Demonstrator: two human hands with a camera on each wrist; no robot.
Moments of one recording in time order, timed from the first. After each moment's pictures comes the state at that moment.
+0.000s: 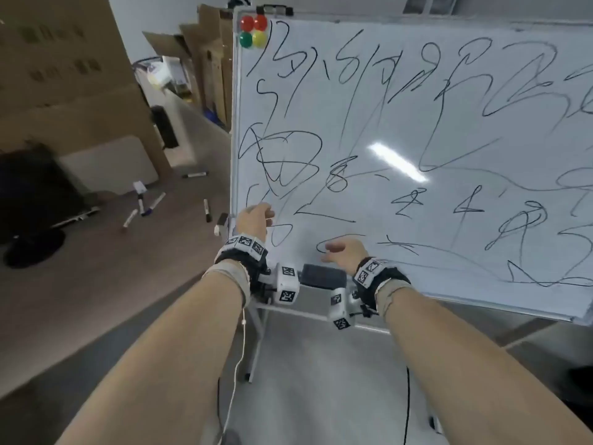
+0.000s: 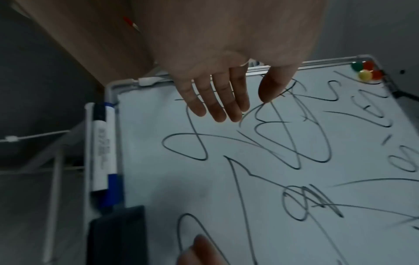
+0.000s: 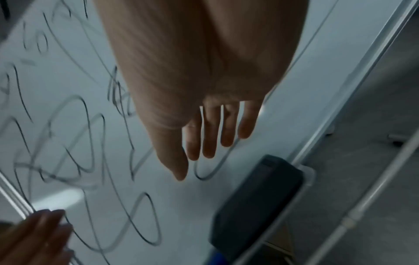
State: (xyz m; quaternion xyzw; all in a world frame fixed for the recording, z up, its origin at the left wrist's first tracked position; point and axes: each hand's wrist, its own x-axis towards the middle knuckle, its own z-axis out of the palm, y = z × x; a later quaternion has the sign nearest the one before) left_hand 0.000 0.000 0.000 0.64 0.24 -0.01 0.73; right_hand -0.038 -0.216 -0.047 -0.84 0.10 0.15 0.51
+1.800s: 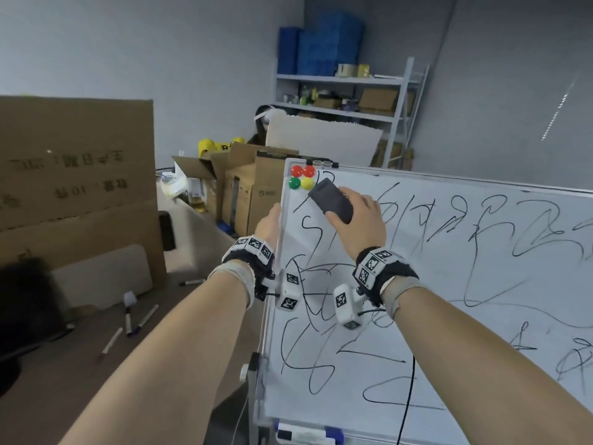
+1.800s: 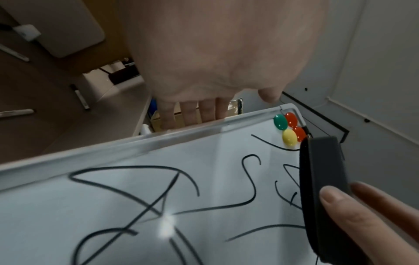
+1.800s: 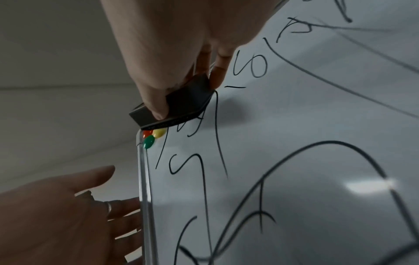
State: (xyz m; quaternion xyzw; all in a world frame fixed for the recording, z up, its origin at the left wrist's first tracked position) left_hand 0.179 0.090 0.179 0.69 0.06 -0.05 0.71; right_hand 0.151 -0.102 0.185 -0.90 -0.03 -0.34 0.27
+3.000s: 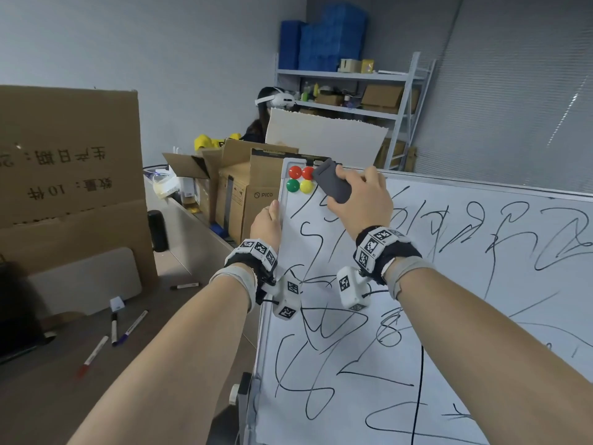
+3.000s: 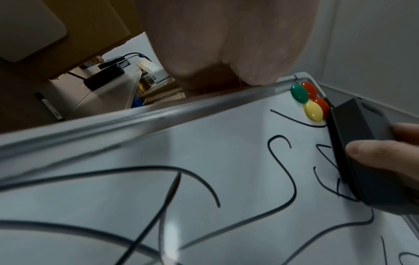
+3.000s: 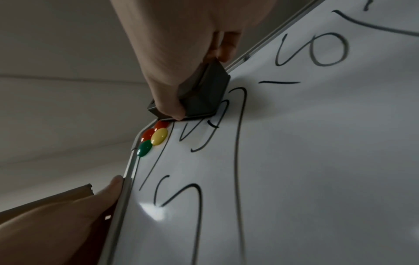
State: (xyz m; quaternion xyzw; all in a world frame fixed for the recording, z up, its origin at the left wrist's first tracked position) left_hand 0.235 0.072 0.168 0.81 0.05 0.10 0.58; right_hand 0.211 -0.107 0.216 -0.91 -0.02 -0.40 0.14
